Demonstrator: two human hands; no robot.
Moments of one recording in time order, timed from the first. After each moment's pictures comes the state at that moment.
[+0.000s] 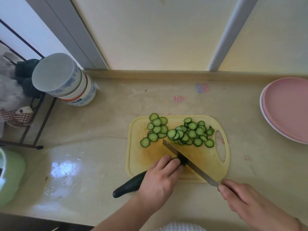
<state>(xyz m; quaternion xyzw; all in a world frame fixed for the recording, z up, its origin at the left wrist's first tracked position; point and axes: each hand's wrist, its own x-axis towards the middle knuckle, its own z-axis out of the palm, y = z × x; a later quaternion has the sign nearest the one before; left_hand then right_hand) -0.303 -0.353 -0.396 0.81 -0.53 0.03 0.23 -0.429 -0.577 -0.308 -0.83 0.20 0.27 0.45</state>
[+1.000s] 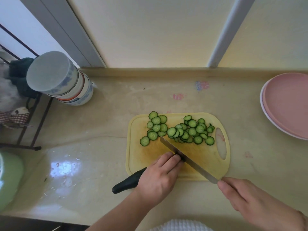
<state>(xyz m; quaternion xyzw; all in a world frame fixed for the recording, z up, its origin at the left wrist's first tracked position) -0.294 -0.354 -0.407 0.80 -0.54 0.04 0.25 -0.423 -0.575 -0.302 -0.85 0.19 0.26 0.41</state>
